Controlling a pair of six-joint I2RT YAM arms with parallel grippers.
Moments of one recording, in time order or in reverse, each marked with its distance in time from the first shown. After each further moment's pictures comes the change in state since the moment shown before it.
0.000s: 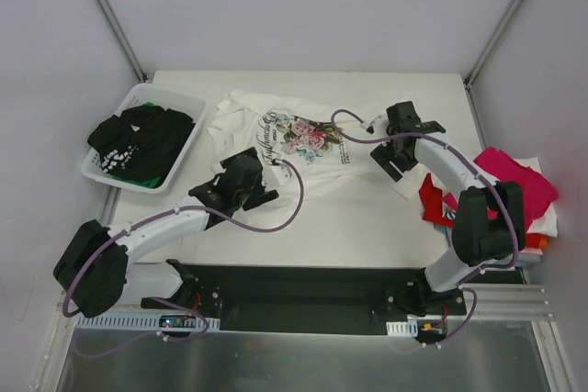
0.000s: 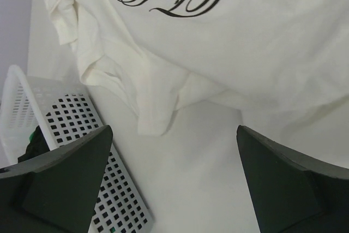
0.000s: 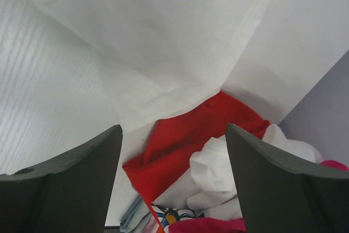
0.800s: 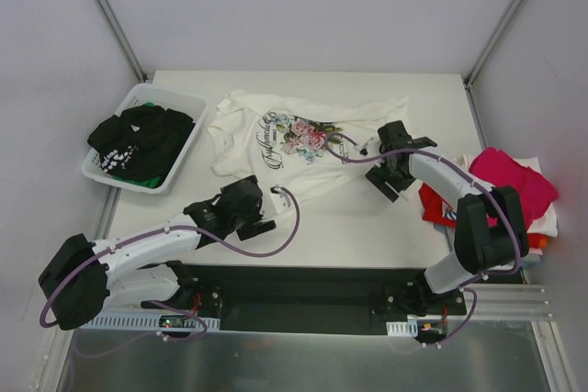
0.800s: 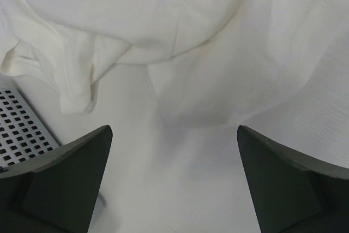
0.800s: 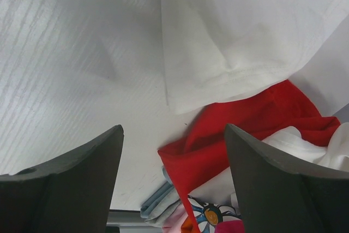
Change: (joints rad) left arm -0.162 -0.165 -0.130 -0.216 0.042 -0.152; right arm 0.066 -0.059 -0.188 -0.010 -0.021 0.030
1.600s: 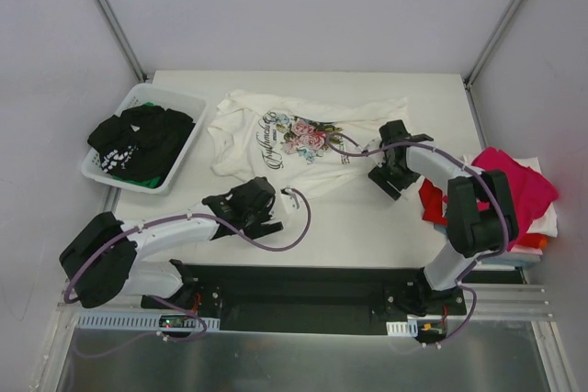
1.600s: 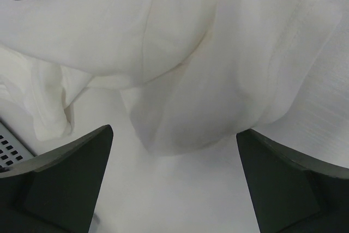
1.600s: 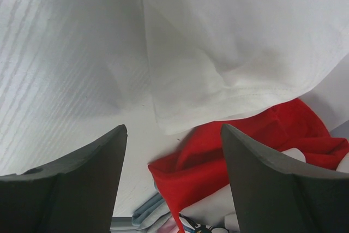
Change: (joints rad) left arm -0.006 0.178 0.051 0.022 0.053 0.000; right arm -0.045 0.115 0.023 0.030 -0.004 -0.041
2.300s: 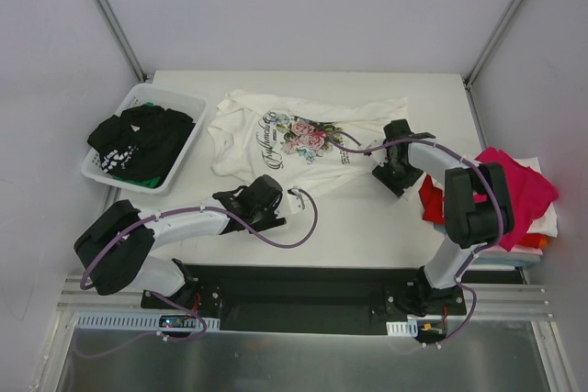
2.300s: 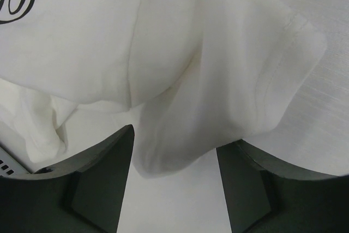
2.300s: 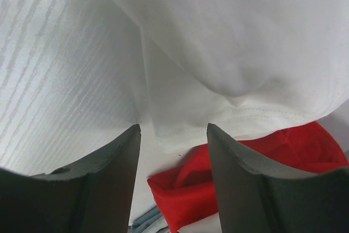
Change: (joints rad) left arm 0.000 0.119 0.049 0.031 0.034 0.025; right arm -0.055 0.067 0.022 0.016 -0.064 -0.035
